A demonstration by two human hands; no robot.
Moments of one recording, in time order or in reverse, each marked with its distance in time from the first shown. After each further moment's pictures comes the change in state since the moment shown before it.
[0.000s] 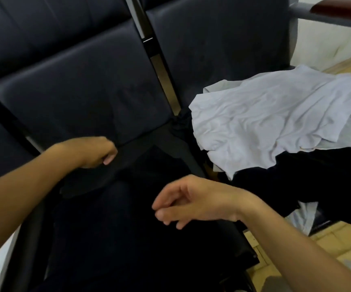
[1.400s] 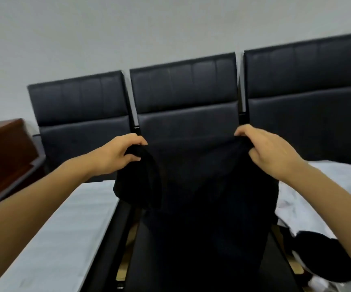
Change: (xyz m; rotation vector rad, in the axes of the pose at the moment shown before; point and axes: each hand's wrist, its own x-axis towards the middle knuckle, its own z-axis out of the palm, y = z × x) left_hand -0.300 -0.065 0.007 -0.720 0.765 -0.071; right_hand 0.005 -0.188 0.032 -1.228 0.740 -0.533
